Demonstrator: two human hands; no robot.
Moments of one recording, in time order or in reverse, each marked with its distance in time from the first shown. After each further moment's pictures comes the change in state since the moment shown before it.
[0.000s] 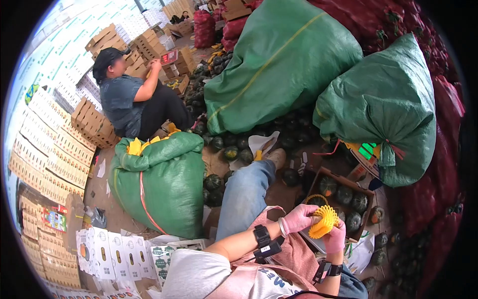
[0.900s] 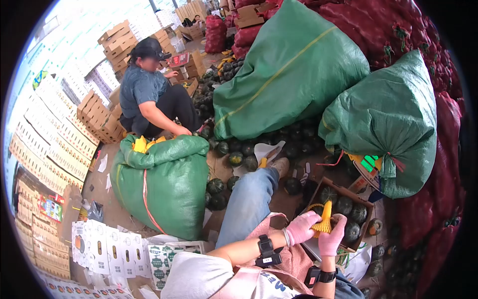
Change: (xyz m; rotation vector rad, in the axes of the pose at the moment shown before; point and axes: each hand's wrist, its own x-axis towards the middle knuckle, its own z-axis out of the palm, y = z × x) left_hand -0.009 -0.001 0.011 0.846 0.272 0.246; right_hand 0.011 0.010 0.035 -1.147 0.358 -0.596
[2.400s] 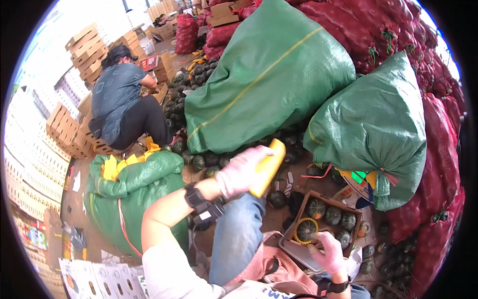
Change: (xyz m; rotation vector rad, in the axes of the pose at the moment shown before) left_hand 0.123 -0.040 -0.251 0.181 -0.008 0.227; right_hand 0.047 -0.062 -0.016 -0.156 -0.620 -0.161
